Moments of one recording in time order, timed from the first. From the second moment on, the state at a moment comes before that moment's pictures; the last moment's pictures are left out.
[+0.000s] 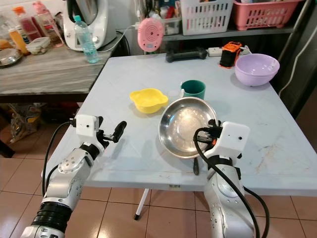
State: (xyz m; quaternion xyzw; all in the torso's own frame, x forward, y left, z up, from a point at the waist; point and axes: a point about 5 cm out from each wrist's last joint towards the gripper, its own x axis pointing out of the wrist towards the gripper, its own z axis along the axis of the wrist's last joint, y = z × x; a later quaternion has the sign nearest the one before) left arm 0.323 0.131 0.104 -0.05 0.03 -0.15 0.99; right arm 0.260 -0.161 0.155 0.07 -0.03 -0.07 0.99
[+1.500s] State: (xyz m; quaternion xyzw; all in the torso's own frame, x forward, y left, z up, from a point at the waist) left arm 0.316 0.146 0.109 -0.02 0.01 -0.13 0.99; right arm 0.264 -0.145 0.157 0.08 -0.04 -0.03 1.00
